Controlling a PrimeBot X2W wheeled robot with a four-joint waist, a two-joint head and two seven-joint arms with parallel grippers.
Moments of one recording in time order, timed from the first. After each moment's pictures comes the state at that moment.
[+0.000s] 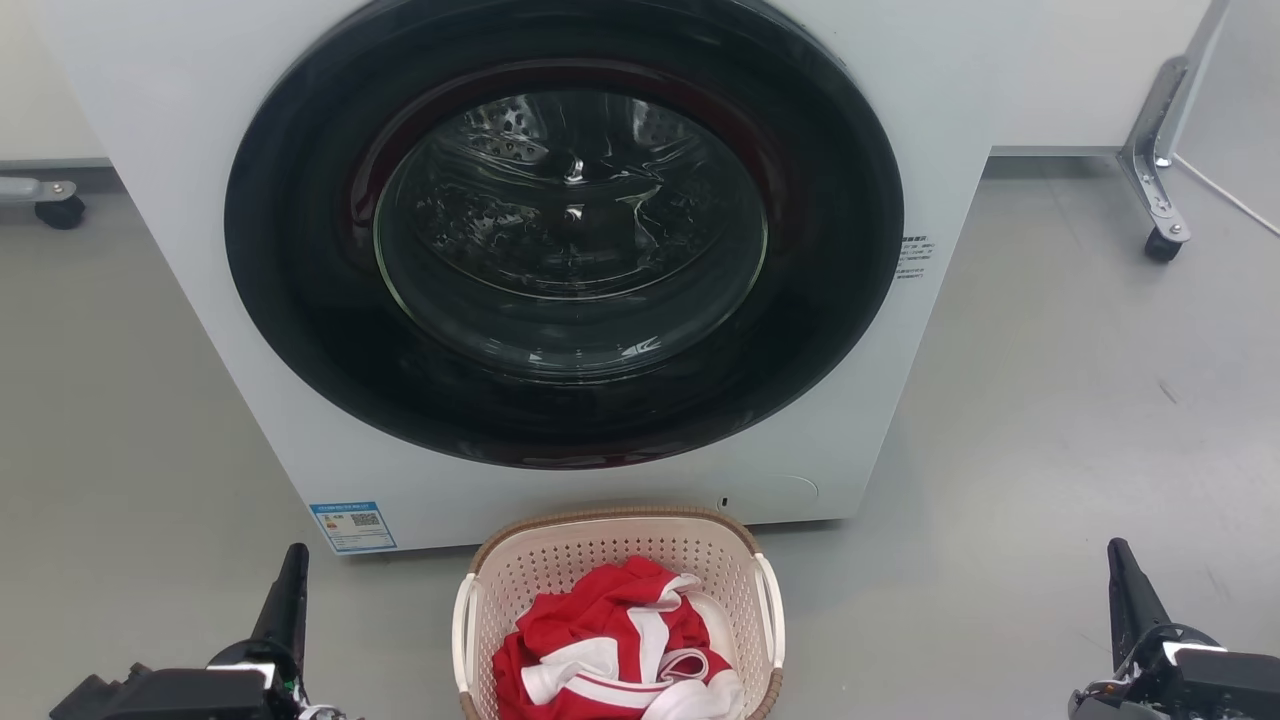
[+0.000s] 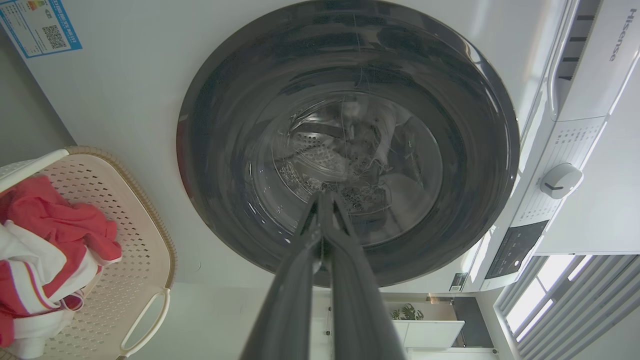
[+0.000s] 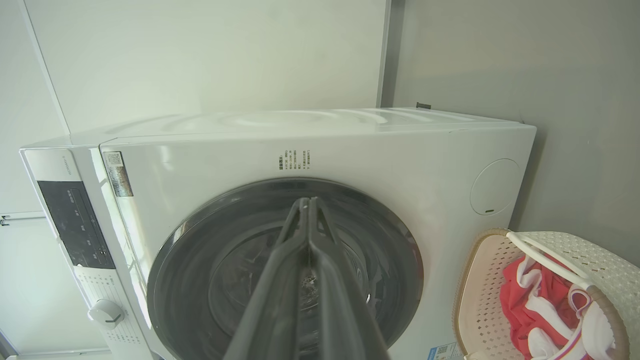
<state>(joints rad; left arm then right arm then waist) -0.08 0.04 0.09 0.30 -1.60 -0.12 0.11 -0.09 -0.04 -0.13 0.30 1.60 0.12 0.11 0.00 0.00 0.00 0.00</state>
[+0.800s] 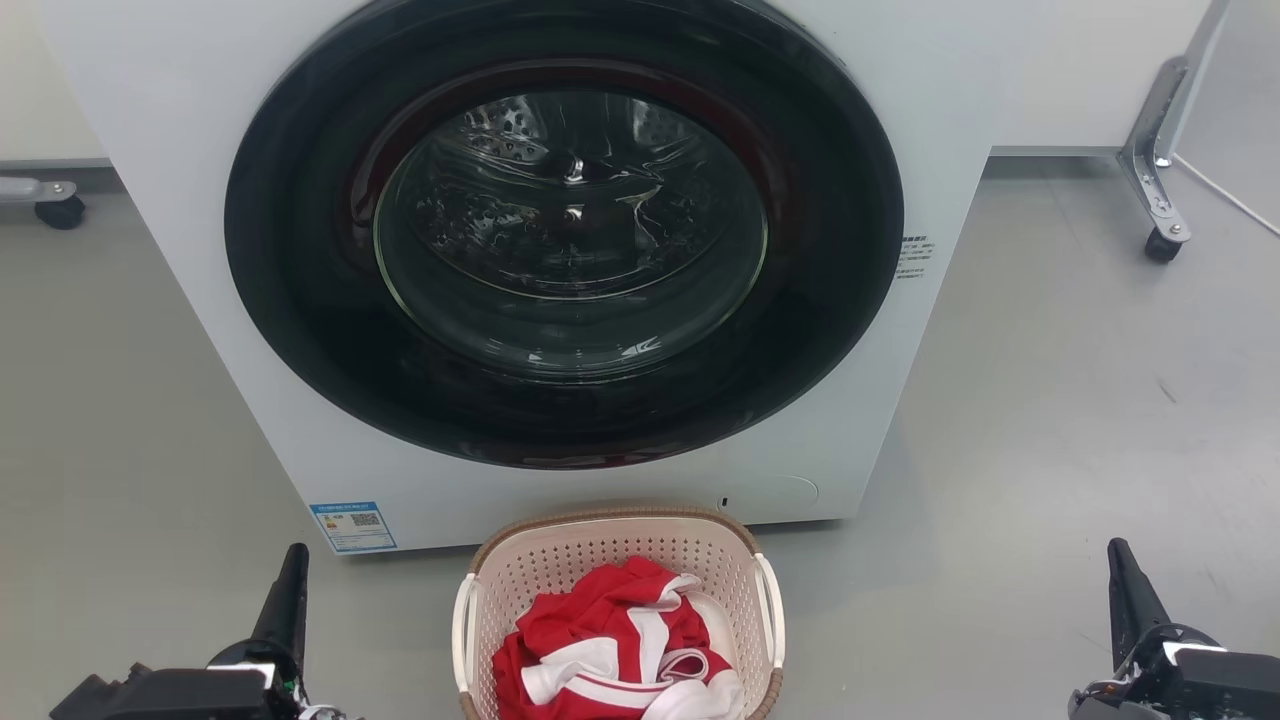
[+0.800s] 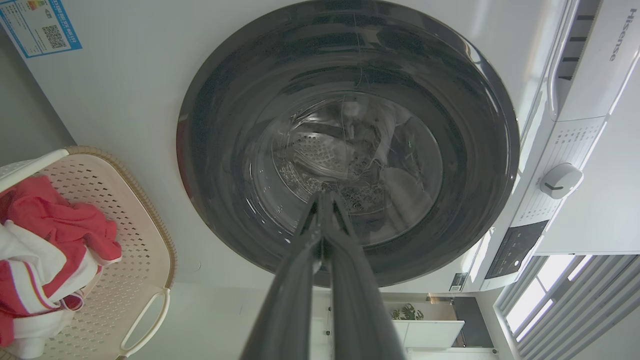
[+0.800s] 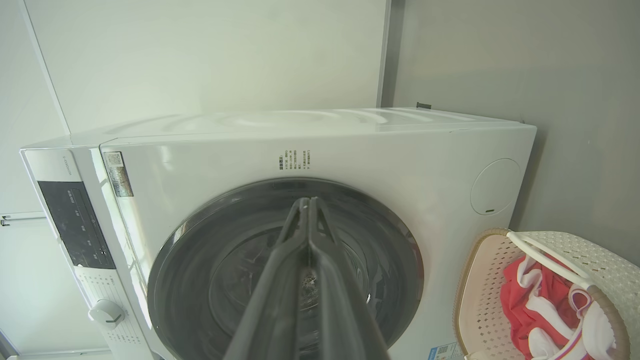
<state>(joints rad) -0.08 0.04 0.09 0.30 -1.60 -0.12 0.11 -0.09 -0.04 -0.13 0.30 1.60 0.12 0.11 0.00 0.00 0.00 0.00</state>
